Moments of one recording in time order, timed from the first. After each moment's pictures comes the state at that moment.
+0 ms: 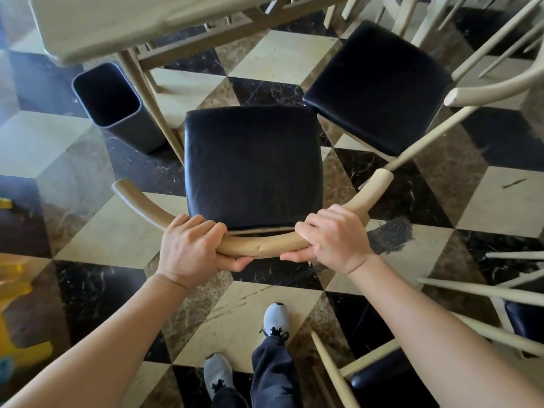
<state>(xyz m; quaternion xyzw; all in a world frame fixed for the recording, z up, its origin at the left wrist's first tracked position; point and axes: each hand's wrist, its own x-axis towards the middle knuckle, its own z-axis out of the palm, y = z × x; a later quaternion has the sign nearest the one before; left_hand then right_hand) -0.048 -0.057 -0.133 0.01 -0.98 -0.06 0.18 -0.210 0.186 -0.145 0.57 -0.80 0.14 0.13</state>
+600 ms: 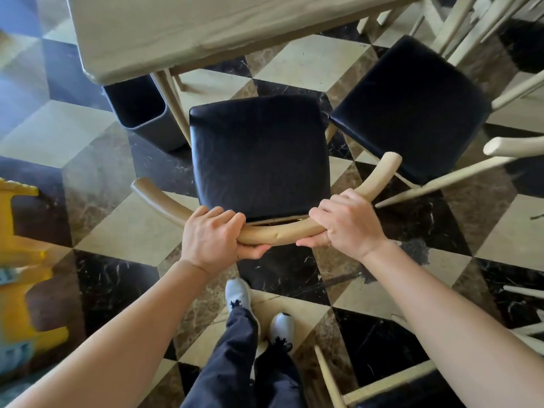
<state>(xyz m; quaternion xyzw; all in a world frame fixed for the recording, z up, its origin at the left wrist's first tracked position) -0.109 -0.099 -0.132 0.07 -0.98 -0.06 0.15 -0.299 0.123 -0.137 0.61 -0.78 0.10 0.07</state>
